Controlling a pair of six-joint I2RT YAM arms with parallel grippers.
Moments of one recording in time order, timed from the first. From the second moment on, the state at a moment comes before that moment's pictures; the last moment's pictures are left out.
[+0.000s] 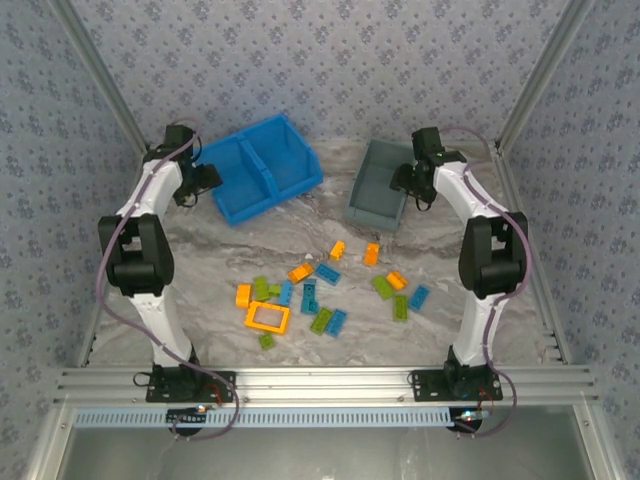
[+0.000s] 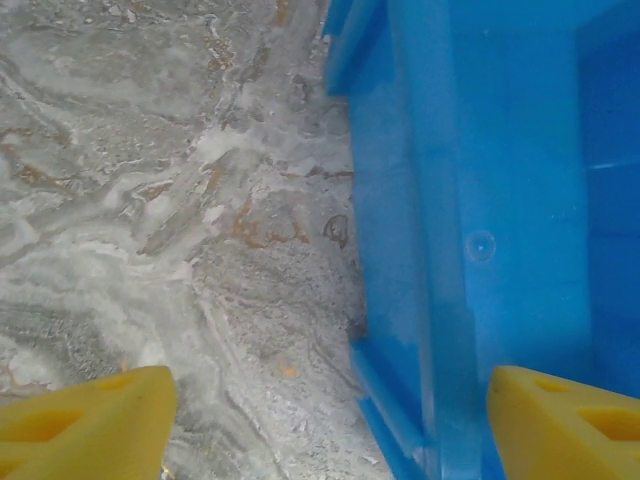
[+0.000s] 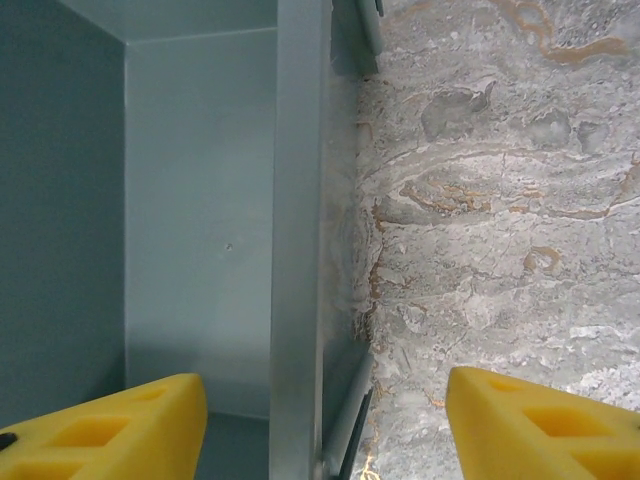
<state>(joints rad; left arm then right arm) 0.01 1.99 1.72 -0.82 -0.03 -0.45 0.15 1.97 1.66 -0.75 0.00 0.49</state>
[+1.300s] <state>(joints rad) -0.24 1.98 1.63 -0.82 -0.01 -0.22 0.16 1.94 1.62 -0.79 0.07 0.18</state>
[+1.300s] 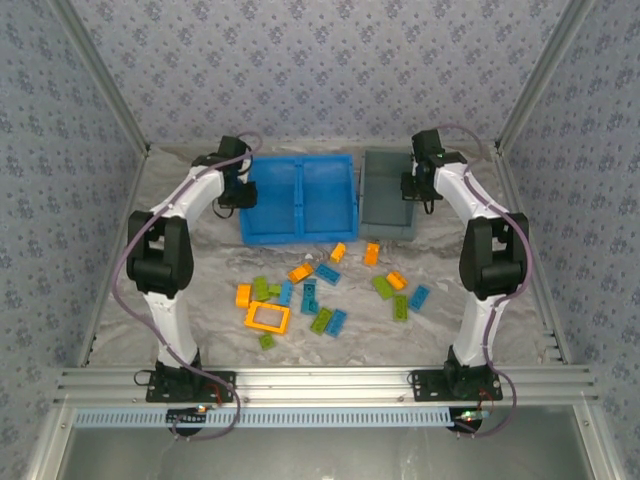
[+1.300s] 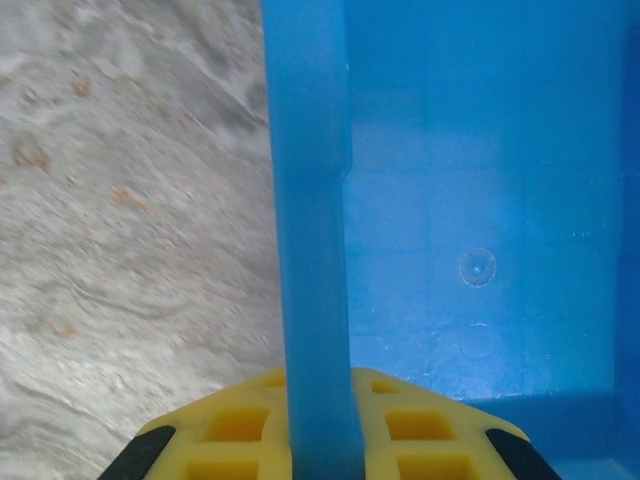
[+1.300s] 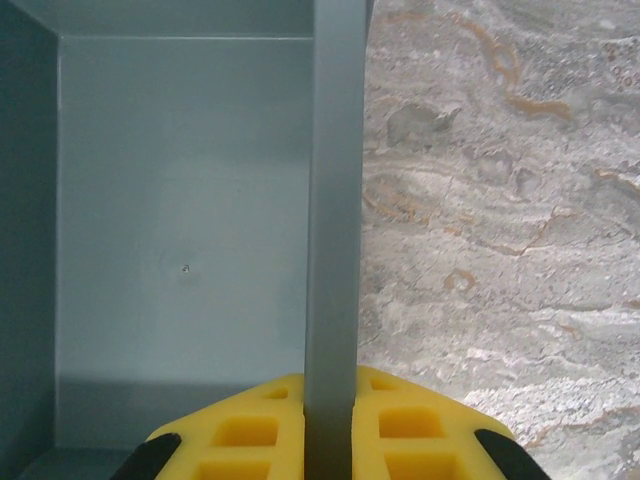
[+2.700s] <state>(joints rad) -0.20 2.02 1.69 -0.85 -0.02 -0.16 0.17 1.92 1.60 -0.80 0.01 0.11</state>
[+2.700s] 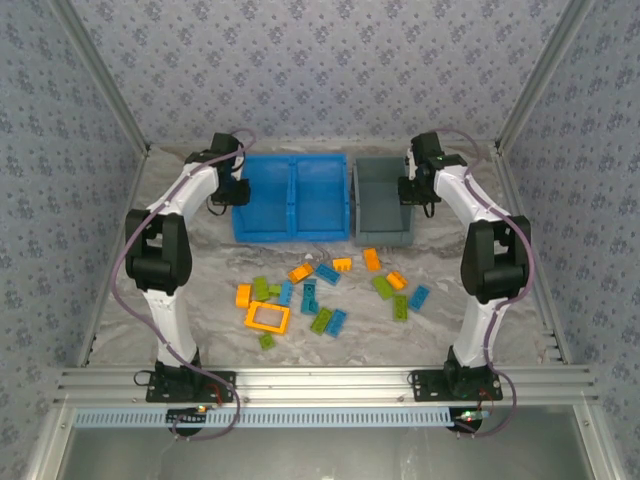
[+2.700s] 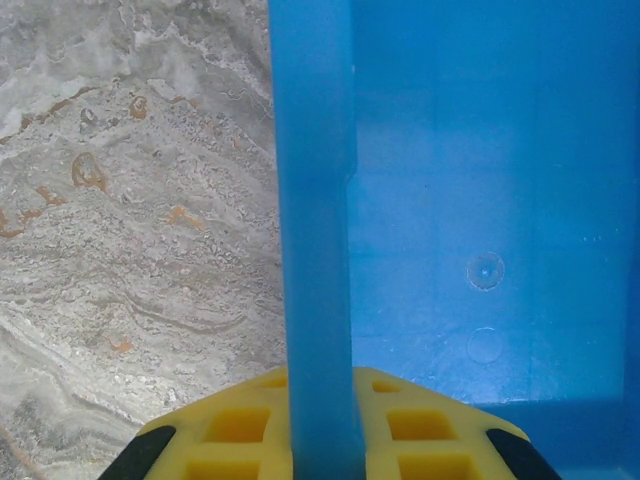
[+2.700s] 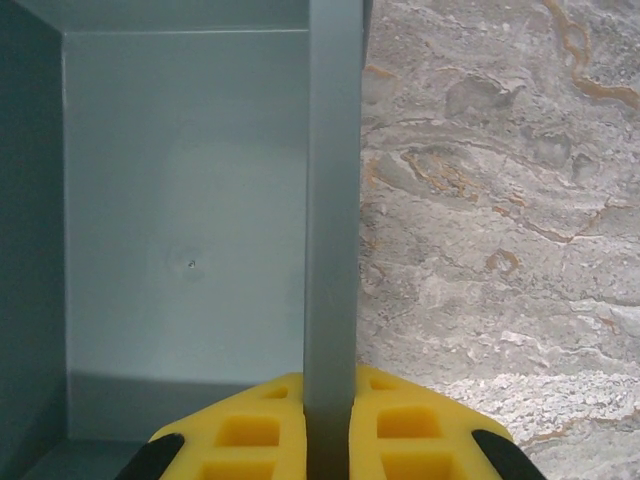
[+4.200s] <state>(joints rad) -1.42 1.06 0.89 -0.48 -0.37 -0.63 0.21 1.16 0.64 -0.77 -0.04 0.78</state>
